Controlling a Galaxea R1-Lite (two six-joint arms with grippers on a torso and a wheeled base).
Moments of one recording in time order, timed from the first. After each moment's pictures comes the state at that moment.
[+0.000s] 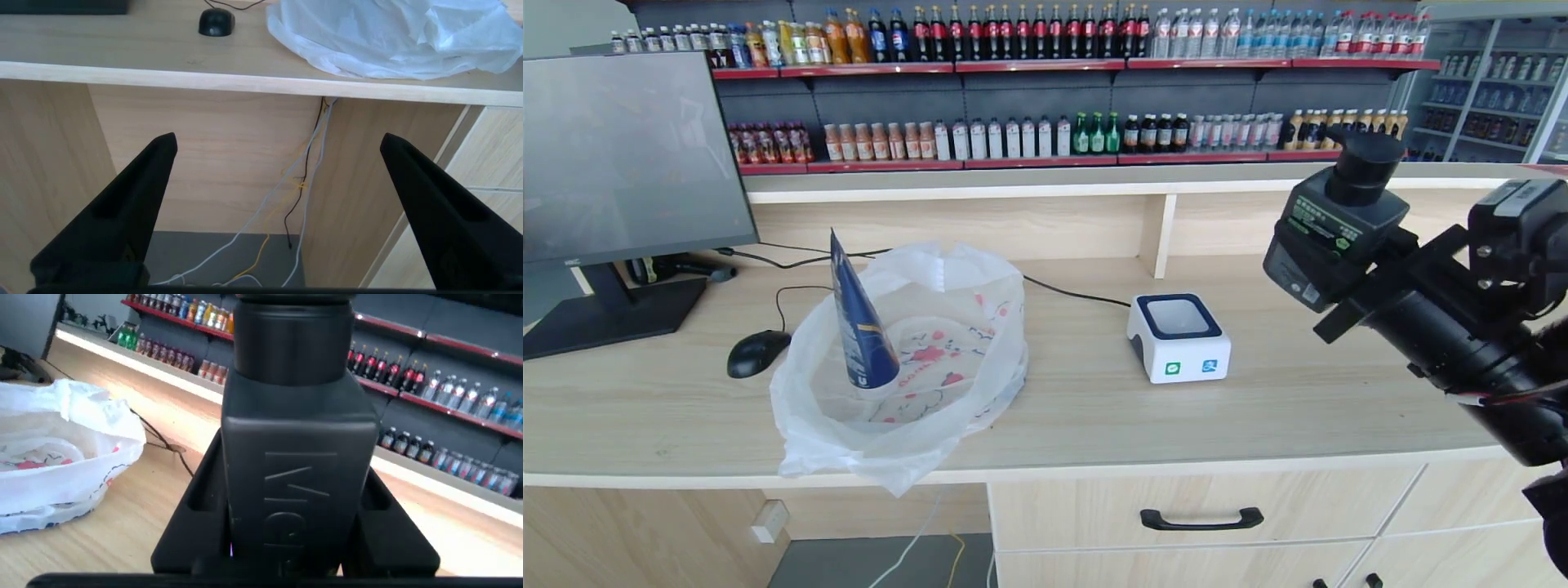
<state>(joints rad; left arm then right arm) 0.00 0.00 0.00 0.00 0.00 0.00 0.33 1.62 -0.47 -1.57 0.17 -0.30</state>
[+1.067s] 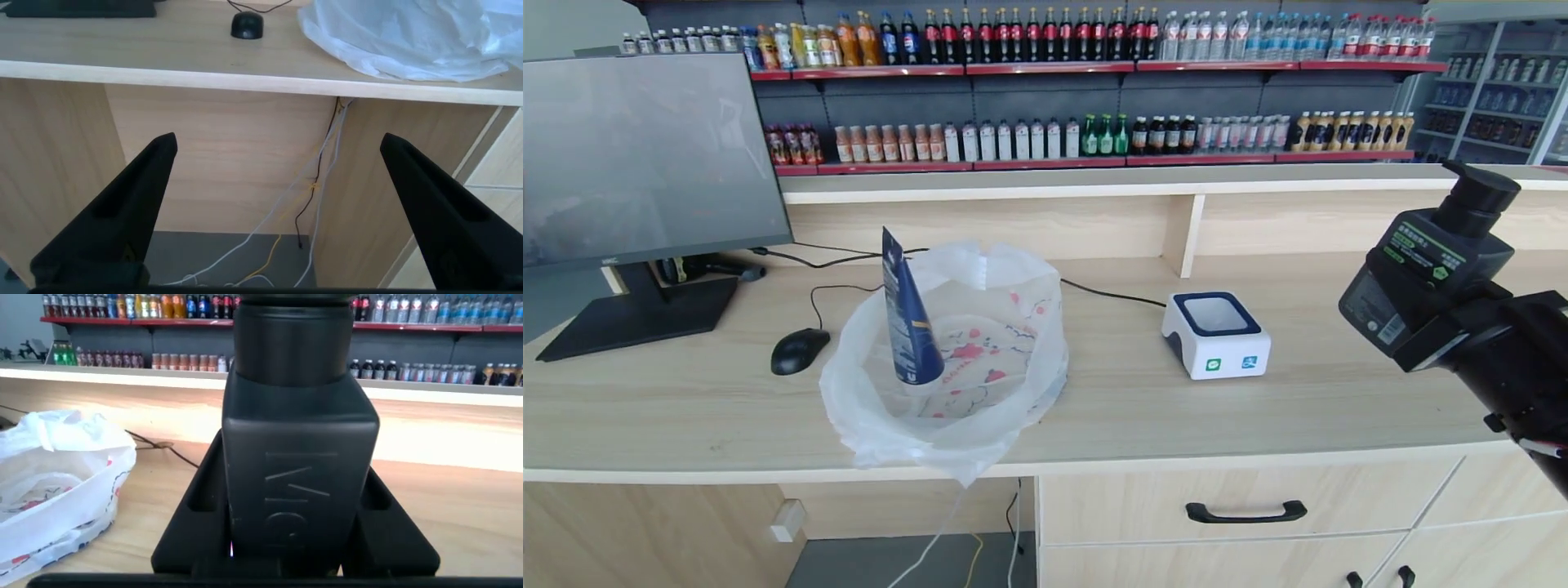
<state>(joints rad) 0.00 0.00 0.00 0.00 0.00 0.00 0.30 1.49 -0.28 -1.57 -0.07 -0.09</state>
